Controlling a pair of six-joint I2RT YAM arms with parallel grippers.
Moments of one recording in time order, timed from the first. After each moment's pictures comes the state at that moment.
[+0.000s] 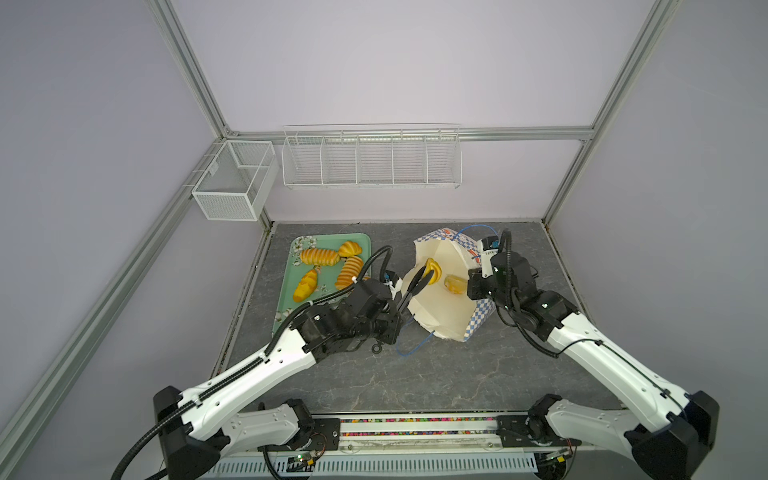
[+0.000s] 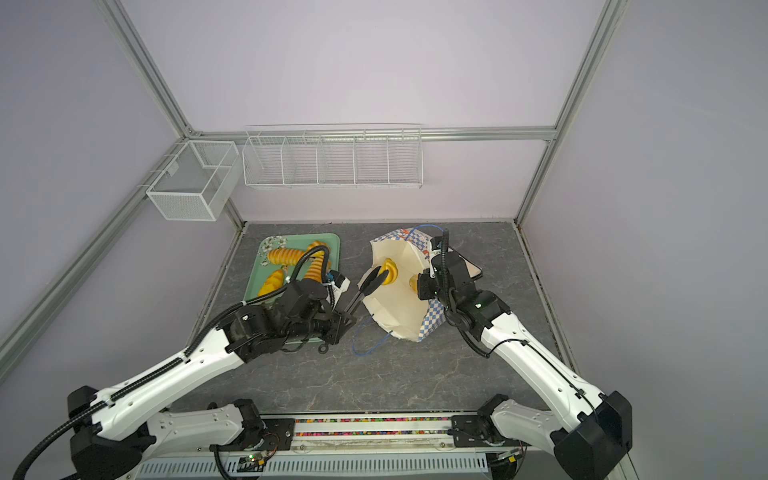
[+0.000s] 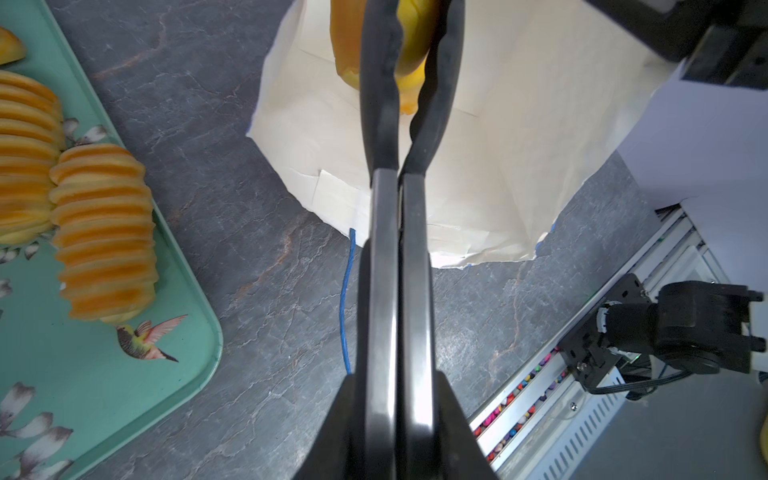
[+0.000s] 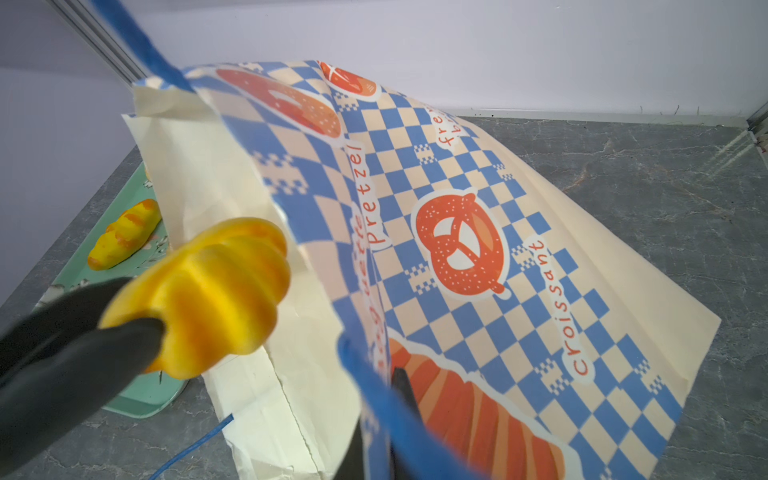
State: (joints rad) left arm -0.95 1.08 1.09 -0.75 -0.02 -0.47; right arm 0.58 1.14 1.03 -0.46 0.20 0.31
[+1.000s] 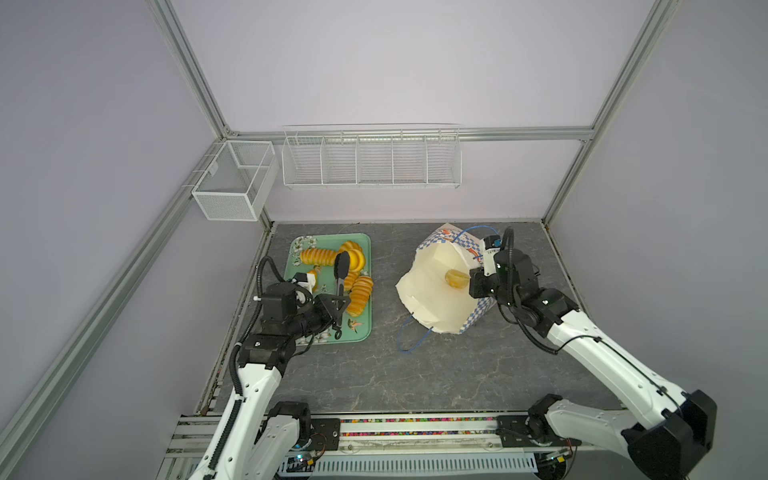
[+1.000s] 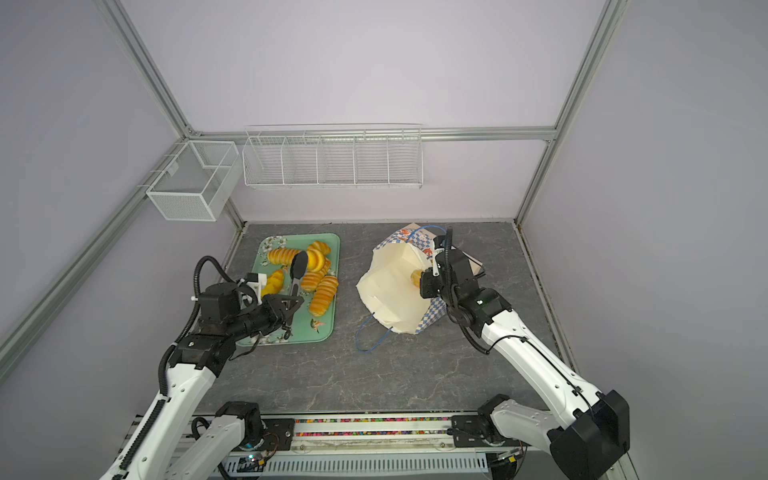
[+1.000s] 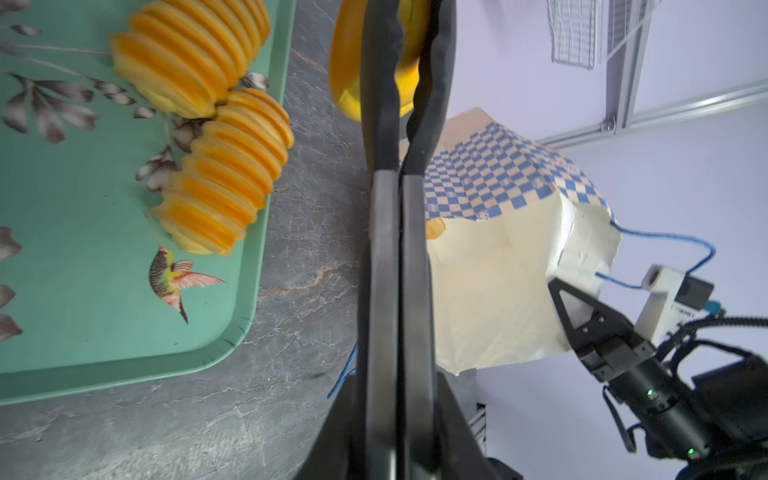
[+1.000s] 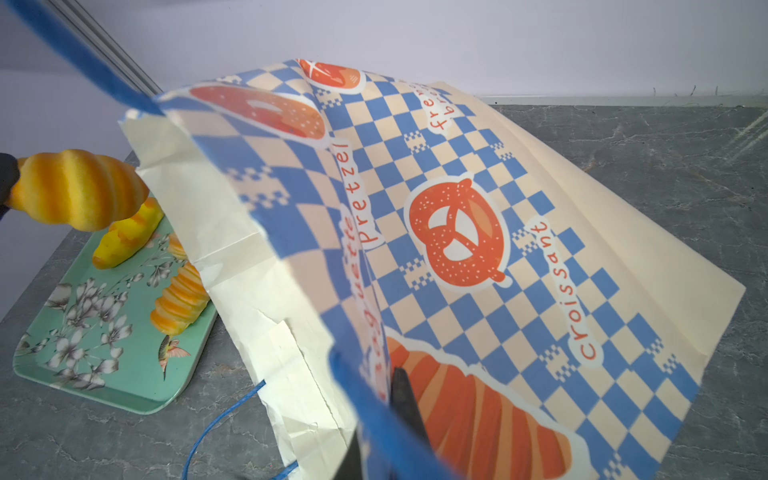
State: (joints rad) left arm -0.07 0.81 0.68 -0.44 0.64 -0.85; right arm 0.54 1.16 1.03 -0.46 0.13 0.32
